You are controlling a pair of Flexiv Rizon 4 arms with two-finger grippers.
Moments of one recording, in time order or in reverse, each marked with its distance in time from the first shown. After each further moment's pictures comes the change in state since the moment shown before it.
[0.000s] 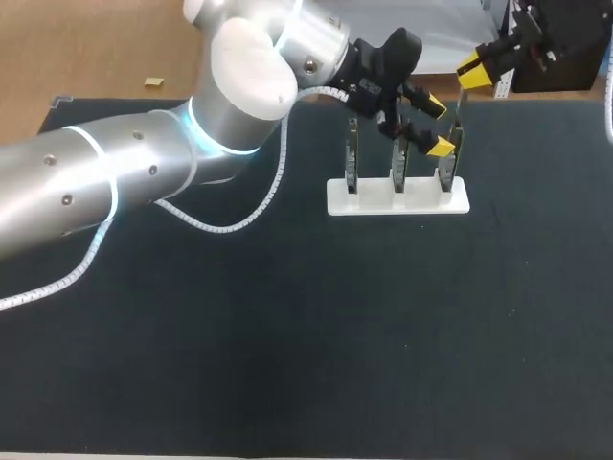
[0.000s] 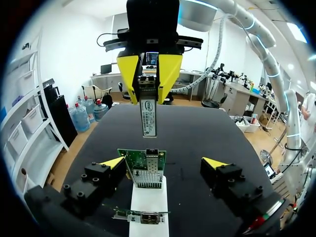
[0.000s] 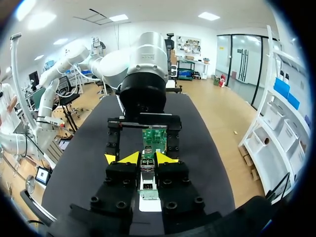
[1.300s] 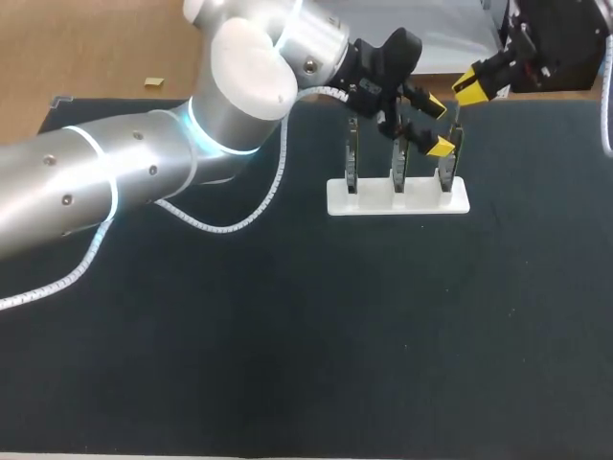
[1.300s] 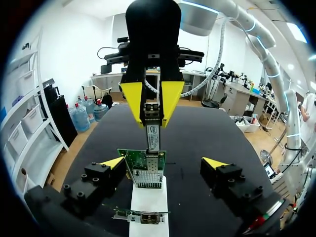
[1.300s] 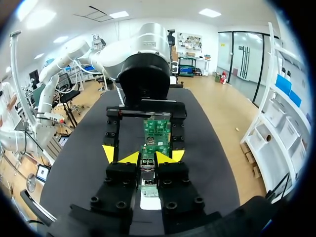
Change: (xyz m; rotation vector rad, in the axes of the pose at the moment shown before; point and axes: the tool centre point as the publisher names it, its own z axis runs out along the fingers) left arm 0.000 0.000 0.000 0.000 0.000 0.000; right arm 0.020 0.003 0.013 -0.011 0.026 0.005
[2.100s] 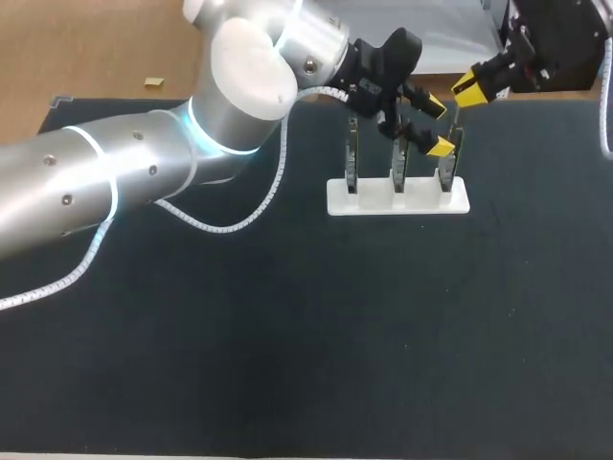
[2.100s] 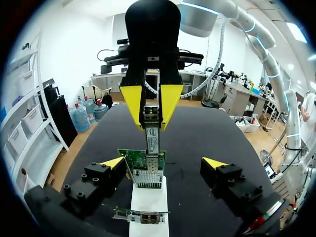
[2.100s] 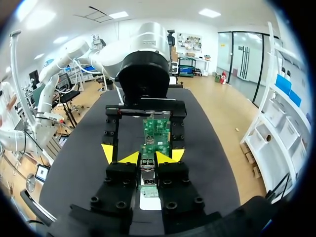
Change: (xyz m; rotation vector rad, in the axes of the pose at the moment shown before) left arm 0.000 0.000 0.000 0.000 0.000 0.000; right arm 0.001 -0.001 0.001 0.003 -0.005 -0.004
